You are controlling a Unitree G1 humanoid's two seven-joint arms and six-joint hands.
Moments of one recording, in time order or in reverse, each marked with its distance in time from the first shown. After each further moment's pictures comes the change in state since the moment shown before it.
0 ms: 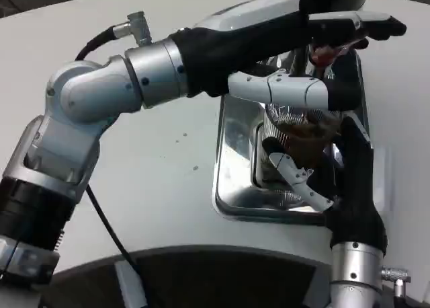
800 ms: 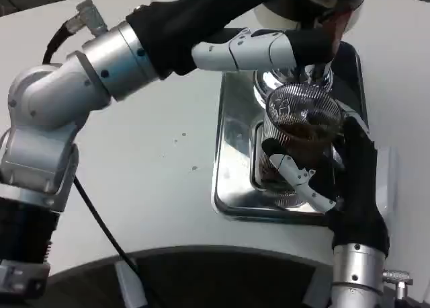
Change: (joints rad) left arm 0.076 -0.013 0.146 -0.117 -0.089 -0.020 0.069; right arm 0.011 -0.001 0.003 -0.010 -0.010 -0.010 -0.017
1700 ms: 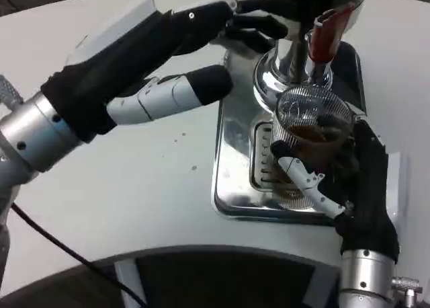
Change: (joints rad) left arm 0.391 0.096 0.171 -0.333 -0.120 0.174 0.017; right arm 0.044 -0.006 -0.004 -0.047 -0.004 0.000 -0.001
